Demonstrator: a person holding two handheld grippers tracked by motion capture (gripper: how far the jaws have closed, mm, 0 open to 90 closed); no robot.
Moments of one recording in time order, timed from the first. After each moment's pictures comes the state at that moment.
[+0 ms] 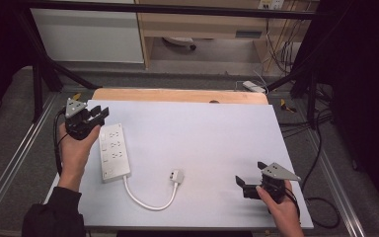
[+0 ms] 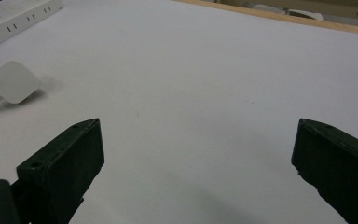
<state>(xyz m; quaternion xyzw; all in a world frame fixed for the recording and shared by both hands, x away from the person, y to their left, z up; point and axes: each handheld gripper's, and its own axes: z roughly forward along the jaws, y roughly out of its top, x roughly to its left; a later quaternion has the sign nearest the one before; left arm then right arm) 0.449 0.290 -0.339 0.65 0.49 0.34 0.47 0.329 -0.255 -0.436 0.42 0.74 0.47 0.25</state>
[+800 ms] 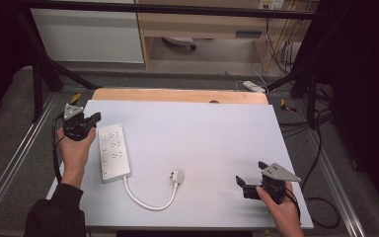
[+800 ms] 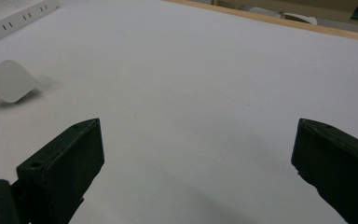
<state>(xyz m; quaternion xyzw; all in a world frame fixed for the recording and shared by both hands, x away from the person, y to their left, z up) 0.466 0.317 -0.374 0.66 0.52 0.32 0.44 0.327 -0.255 -0.434 0.42 0.73 0.46 0.26</state>
